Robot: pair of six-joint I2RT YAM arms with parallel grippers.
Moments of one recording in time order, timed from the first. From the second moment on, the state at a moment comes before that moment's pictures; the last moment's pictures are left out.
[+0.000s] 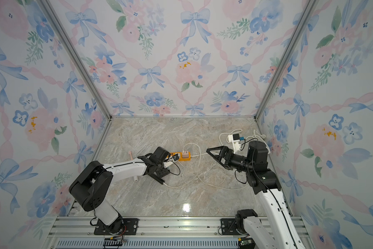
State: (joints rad) left arm -0.65 1.65 0.88 -0.29 -0.17 0.50; right arm 0.11 0.82 0.88 -0.50 -0.87 0.80
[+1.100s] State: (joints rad) left arm -0.04 1.33 0.56 -0.32 0.03 -0.63; right arm 0.19 0.88 0.93 -0.50 -0.77 0.77
